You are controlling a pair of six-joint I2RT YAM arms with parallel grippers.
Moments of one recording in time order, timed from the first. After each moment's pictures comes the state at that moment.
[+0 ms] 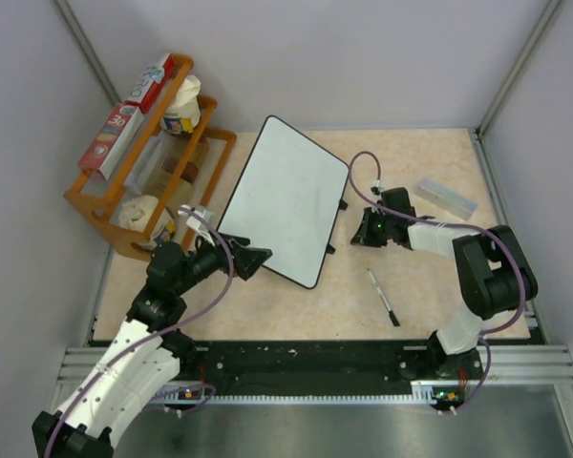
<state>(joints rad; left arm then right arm) -0.41 0.59 0.45 0.05 0.44 -0.52 0.31 1.64 0.81 -0.03 -0.31 0.47</state>
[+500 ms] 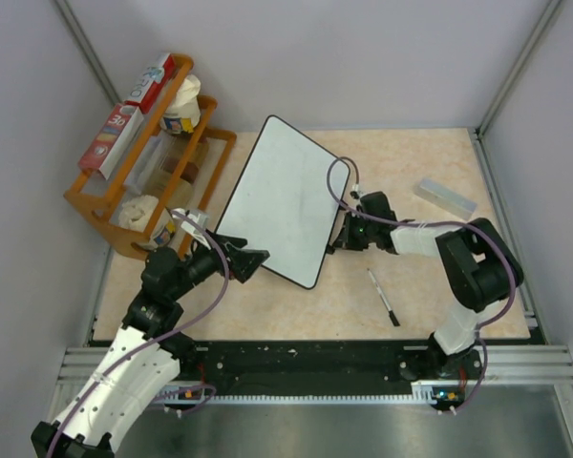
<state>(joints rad) -0.41 0.51 0.45 0.02 0.43 -0.52 0.44 1.72 0.81 0.08 -0.31 0.52</state>
